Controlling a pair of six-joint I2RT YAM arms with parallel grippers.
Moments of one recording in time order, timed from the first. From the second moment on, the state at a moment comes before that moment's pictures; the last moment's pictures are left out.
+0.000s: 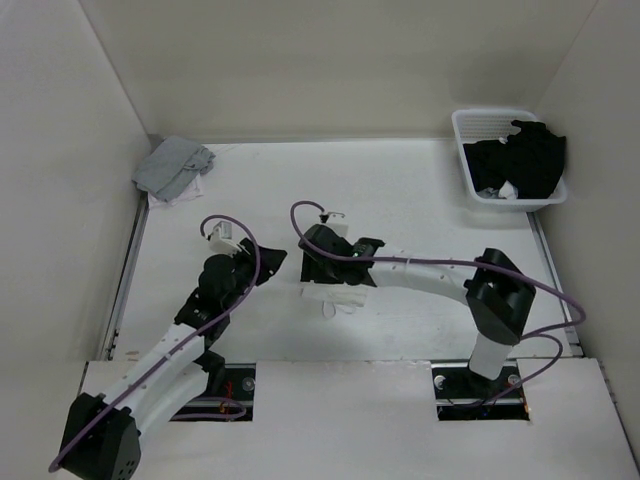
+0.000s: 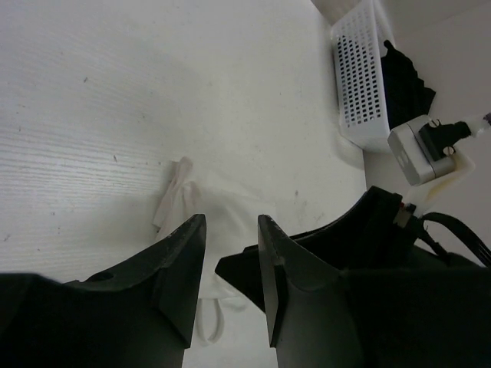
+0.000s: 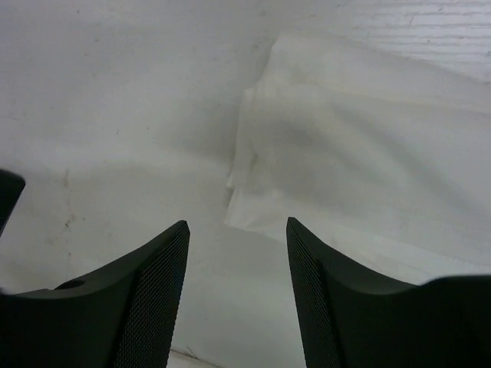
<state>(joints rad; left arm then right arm) -0.43 0.76 0.27 0.22 0.02 -0.95 1.02 1.79 1.30 -0.46 0.29 0.95</state>
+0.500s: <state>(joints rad) -0.51 0.89 0.29 0.20 -0.03 -0.88 0.92 1.13 0.68 -0.11 0.39 0.88</state>
